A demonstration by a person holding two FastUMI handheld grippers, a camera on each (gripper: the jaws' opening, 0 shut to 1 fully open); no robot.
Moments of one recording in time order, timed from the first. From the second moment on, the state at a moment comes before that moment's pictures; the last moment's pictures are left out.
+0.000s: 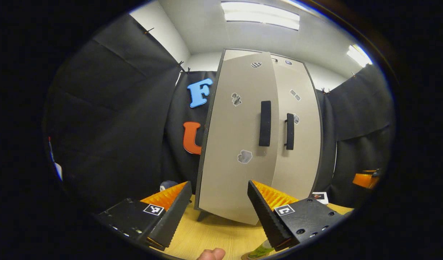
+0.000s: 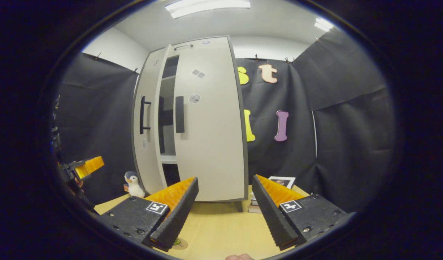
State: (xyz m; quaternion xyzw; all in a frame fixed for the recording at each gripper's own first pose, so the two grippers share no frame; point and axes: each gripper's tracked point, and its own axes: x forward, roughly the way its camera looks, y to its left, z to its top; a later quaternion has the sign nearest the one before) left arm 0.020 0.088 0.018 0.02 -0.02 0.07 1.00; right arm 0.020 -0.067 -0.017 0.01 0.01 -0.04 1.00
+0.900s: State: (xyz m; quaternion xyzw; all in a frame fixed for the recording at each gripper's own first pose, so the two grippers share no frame) left arm -0.004 0.014 -0.007 0.05 -0.04 0.01 1.00; right arm 0.016 -0.050 -0.029 0.02 0.03 -0.04 1.00
